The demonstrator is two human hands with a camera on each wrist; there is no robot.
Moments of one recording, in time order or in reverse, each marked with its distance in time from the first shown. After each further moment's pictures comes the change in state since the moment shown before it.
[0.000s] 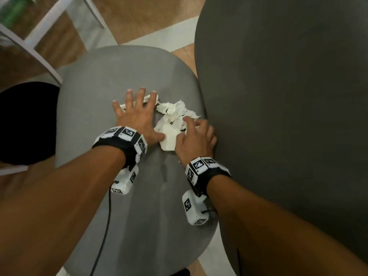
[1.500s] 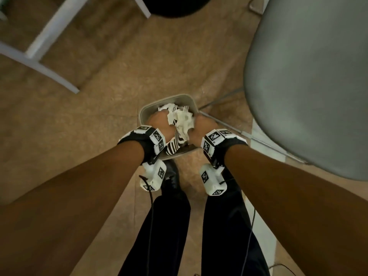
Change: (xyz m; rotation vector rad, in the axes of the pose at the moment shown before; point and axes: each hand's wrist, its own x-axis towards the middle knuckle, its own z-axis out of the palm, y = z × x) left_hand -0.414 -0.261 0.293 -0.813 -0.249 -0.668; right_hand -0.354 -0.131 0.293 -0.344 -0.924 -0.430
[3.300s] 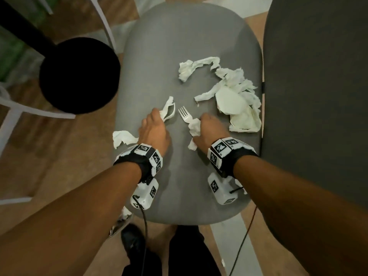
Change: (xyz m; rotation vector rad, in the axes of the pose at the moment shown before) left_hand 0.022 0.389 0.011 0.198 0.295 0.423; right_hand -0.071 0.233 -0.306 0.107 0.371 0.254
